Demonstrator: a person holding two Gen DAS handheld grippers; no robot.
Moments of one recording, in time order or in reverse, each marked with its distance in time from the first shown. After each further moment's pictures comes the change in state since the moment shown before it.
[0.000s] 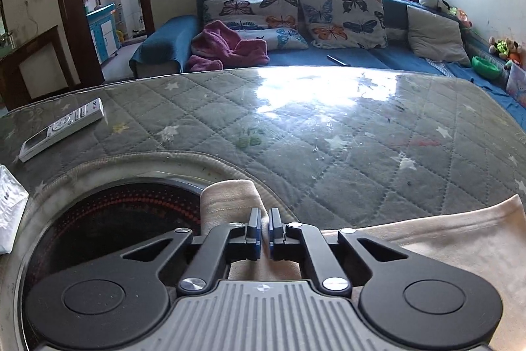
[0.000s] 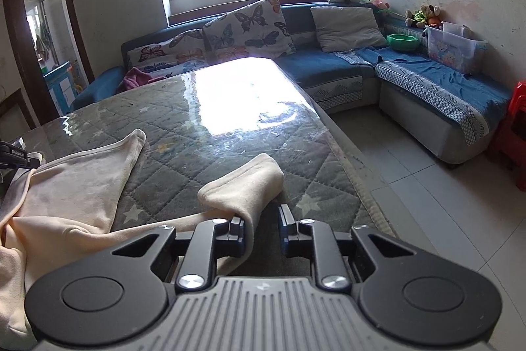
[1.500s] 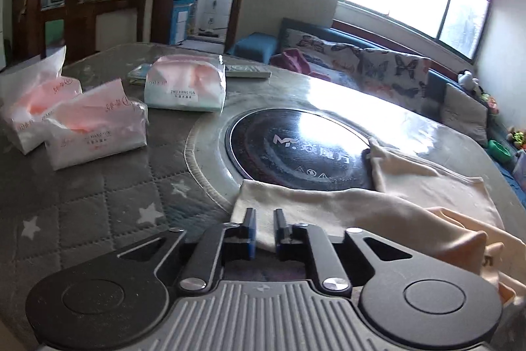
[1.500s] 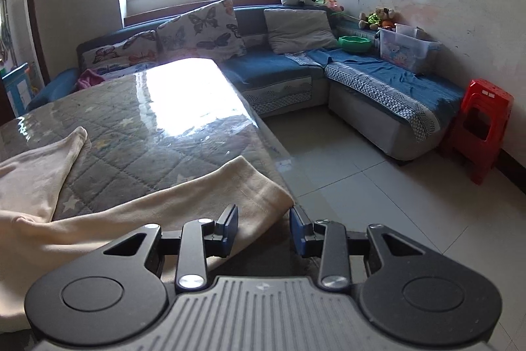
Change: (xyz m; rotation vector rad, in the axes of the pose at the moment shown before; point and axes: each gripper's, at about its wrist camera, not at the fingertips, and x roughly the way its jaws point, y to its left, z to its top) left arm -0.214 0.150 -0.165 -0.319 -0.121 0.055; right arm -0.015 -0.032 -0.013 0.024 -0.023 -0.179
